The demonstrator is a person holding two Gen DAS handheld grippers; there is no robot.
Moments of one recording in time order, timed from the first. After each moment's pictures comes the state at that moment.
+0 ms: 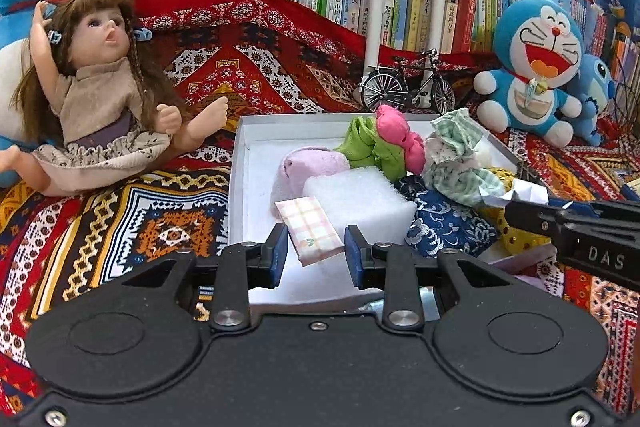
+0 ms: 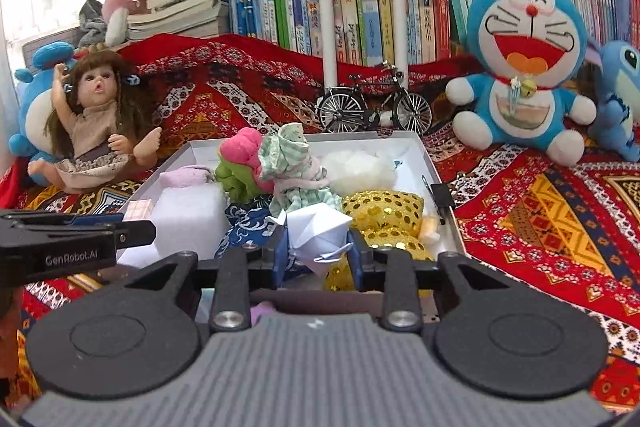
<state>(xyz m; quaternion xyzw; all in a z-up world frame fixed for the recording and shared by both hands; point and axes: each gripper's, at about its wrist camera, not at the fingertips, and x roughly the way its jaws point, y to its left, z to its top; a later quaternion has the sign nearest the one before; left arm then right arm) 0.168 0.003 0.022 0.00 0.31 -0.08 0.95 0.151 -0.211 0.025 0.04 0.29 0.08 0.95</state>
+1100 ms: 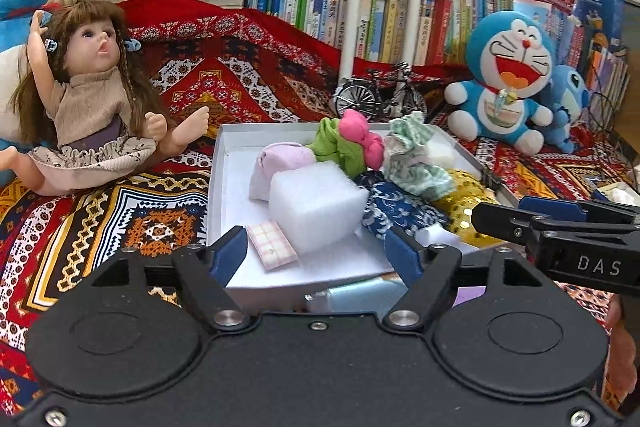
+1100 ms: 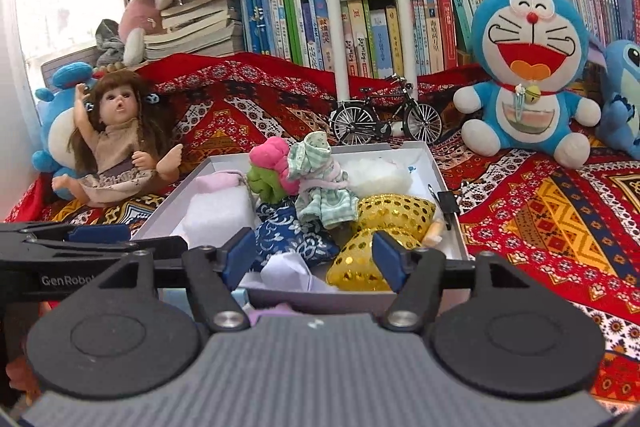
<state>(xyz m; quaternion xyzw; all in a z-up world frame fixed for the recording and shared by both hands) 0.136 -0.001 0.040 -0.02 0.30 -0.11 0.95 0.122 -0.221 0.038 0.05 0.26 0.11 0.96</state>
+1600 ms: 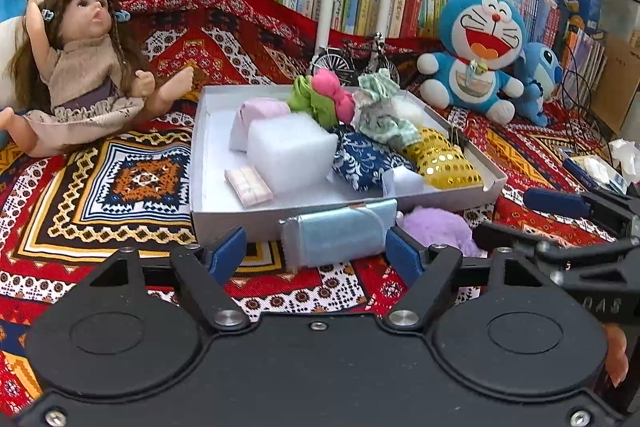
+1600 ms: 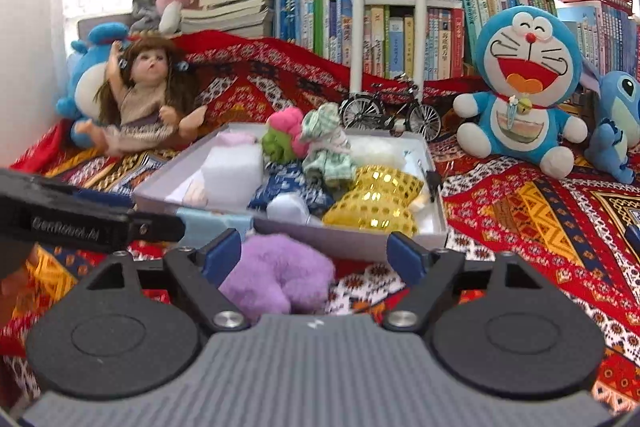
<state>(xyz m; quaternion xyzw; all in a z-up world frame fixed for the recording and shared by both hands) 0.099 -0.001 0.027 -0.02 0.33 -0.14 0.93 0.070 -0.224 0.022 -0.01 0.25 0.13 0.96</state>
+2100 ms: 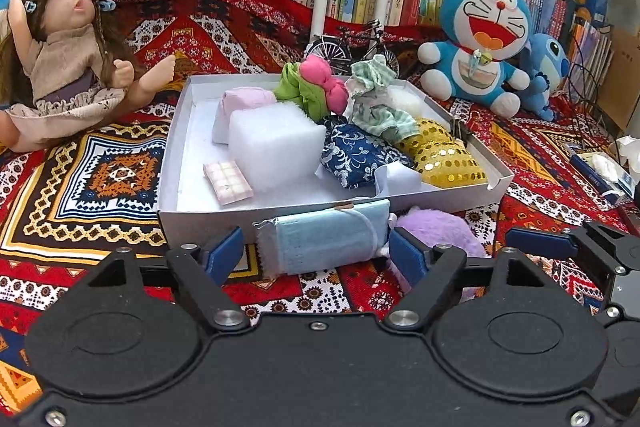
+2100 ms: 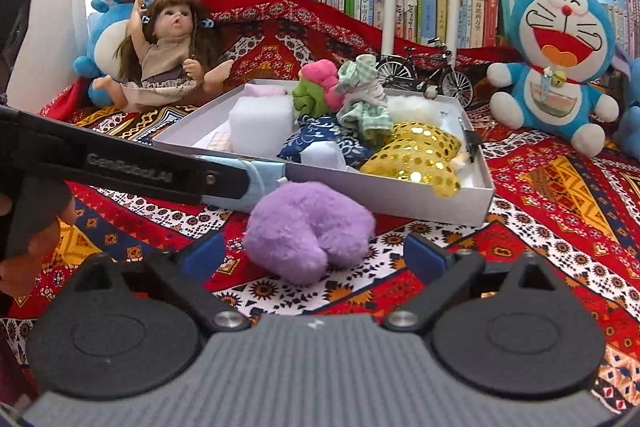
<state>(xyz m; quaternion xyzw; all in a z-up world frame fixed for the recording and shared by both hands) 0.118 -0.023 0.015 -0.02 0.34 -0.13 0.93 0.075 -0.206 -0.003 -0.03 0.29 0.16 0.94</state>
